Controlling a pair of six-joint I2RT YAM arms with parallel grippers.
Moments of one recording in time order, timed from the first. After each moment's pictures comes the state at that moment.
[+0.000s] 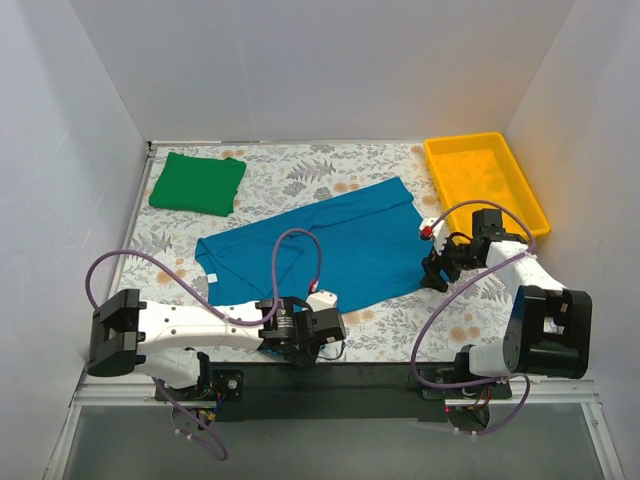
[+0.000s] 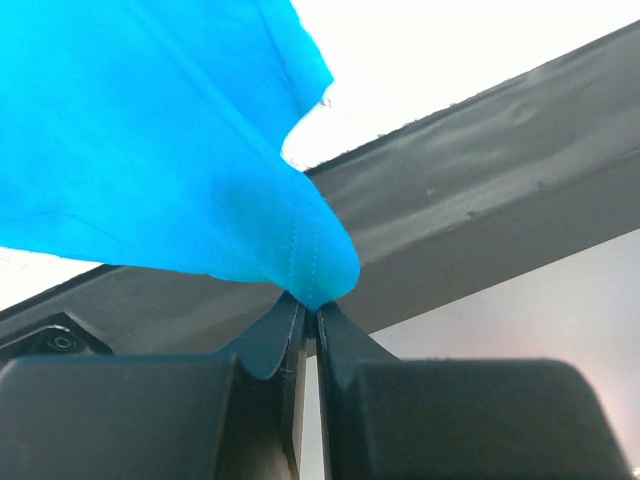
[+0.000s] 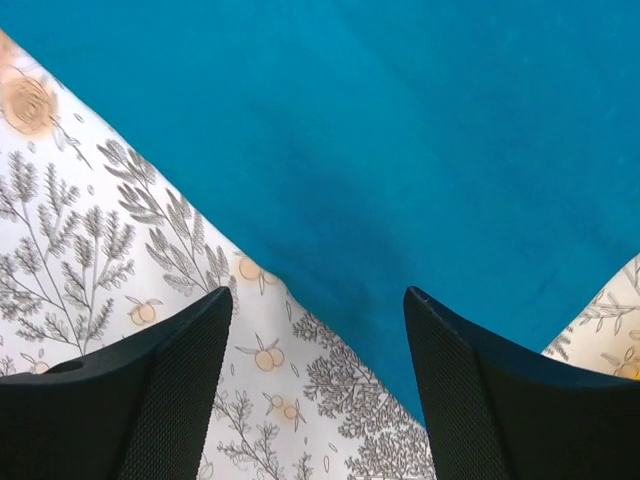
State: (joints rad) left arm -1.42 1.40 0.96 -0.90 -0.18 -0.99; right arm -0.07 1.35 0.76 -0.66 -0.76 -1.03
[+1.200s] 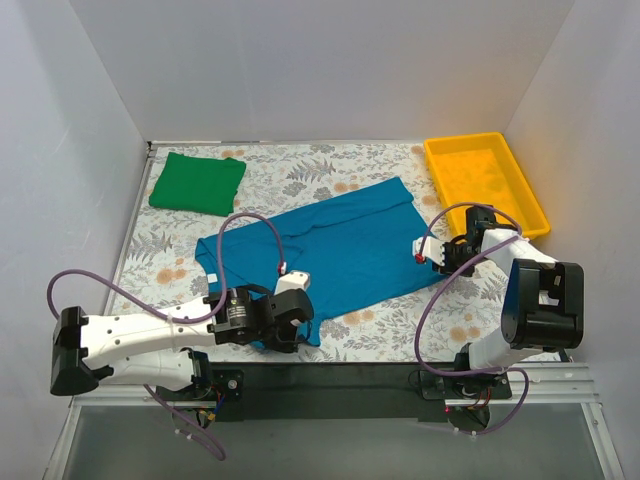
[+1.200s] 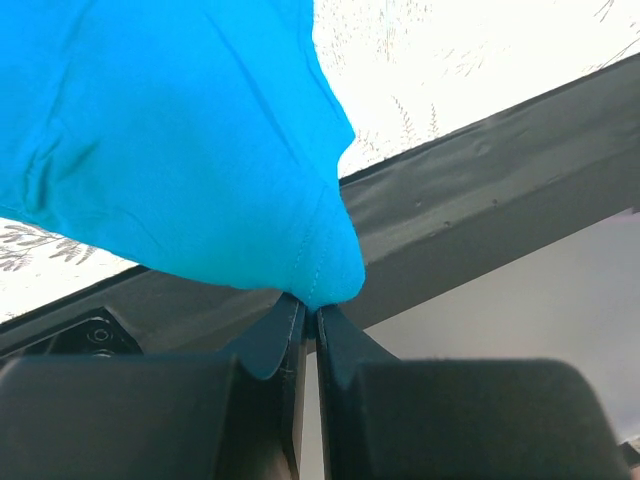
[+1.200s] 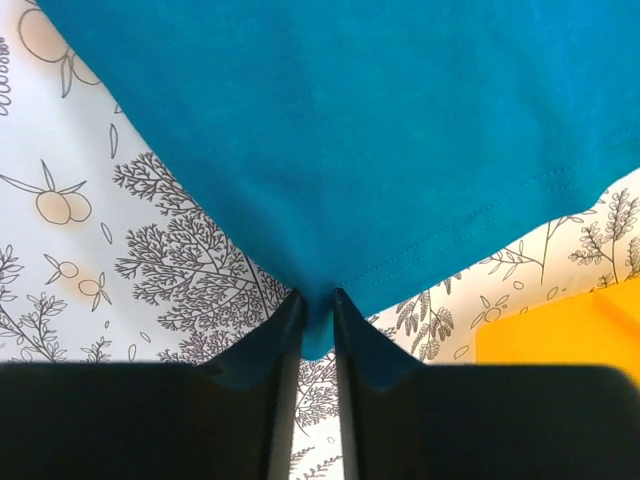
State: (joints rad) left arm -1.31 1.11 0.91 -0.93 -0.21 -0.97; right arm -0.06 1.52 0.83 -0.67 -0.34 -1.56
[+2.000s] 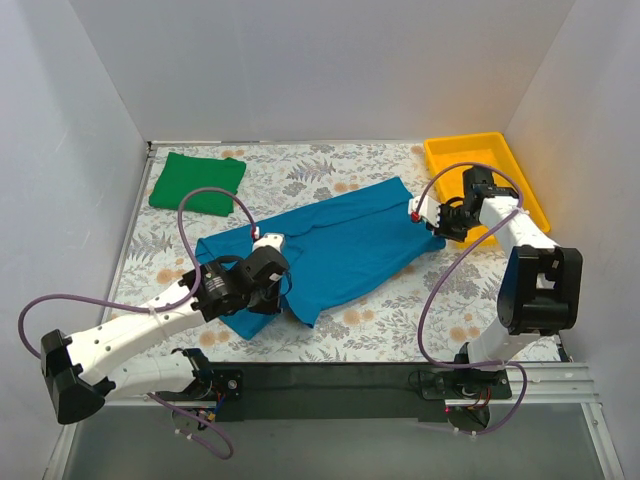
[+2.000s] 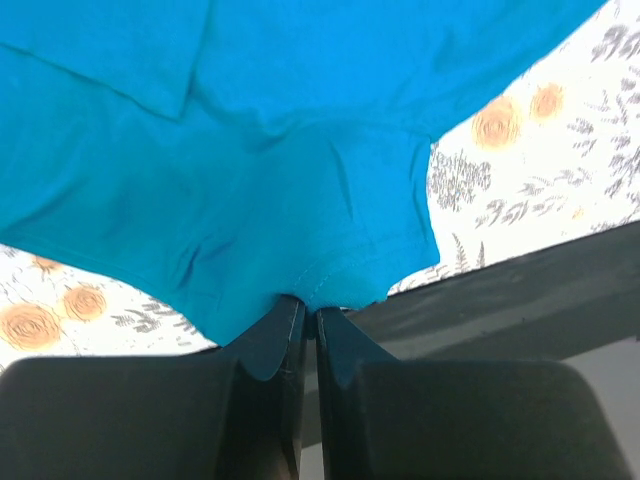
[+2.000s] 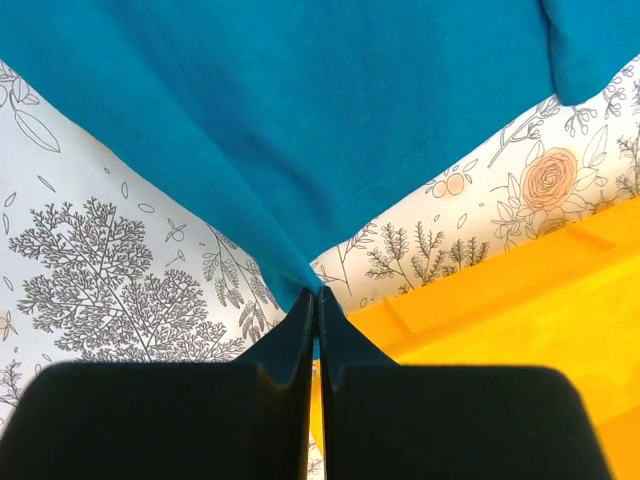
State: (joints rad) left arm -0.99 1.04 0.94 -0.93 -0.25 -0.74; right arm 0.00 1.62 1.16 -0.79 -0.43 -1.43
